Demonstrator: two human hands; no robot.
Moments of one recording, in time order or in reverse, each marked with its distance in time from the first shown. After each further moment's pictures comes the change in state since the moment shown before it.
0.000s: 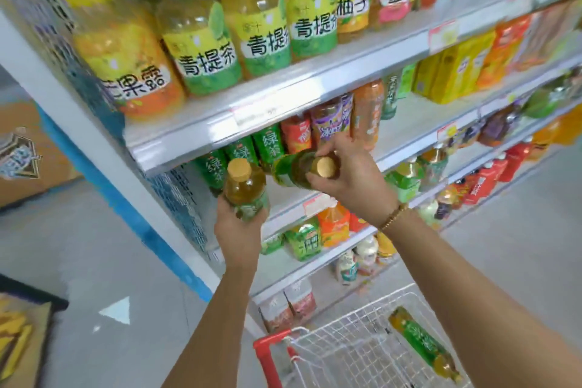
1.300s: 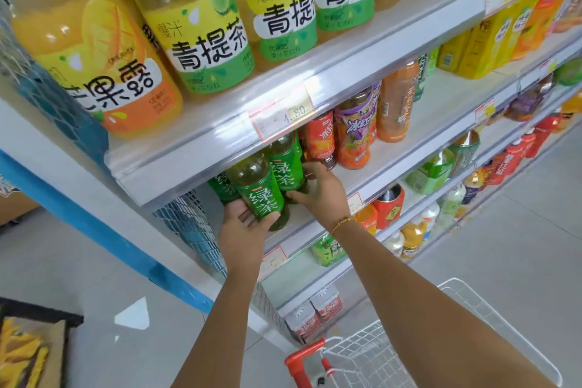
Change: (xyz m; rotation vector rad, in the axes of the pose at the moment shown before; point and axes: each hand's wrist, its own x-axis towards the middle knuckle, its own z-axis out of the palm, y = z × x) left_hand 0.068 -0.052 0.004 0.022 -0.163 -0.106; right_hand 0.047 0.094 0.163 0.037 0.062 0.356
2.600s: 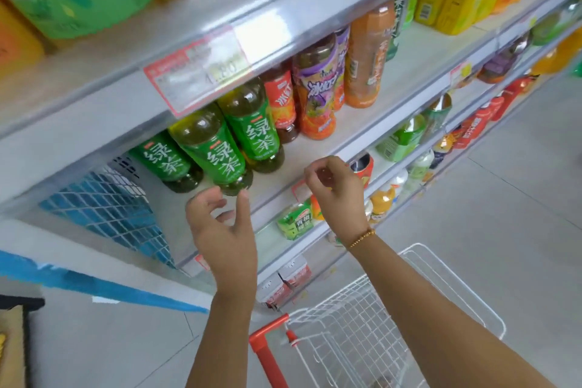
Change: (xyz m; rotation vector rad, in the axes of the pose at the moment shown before) left_hand -0.045 0.001 0.048 -0.038 0.212 0.199; right_hand -0.047 0.038 -0.057 0.283 0.178 0.062
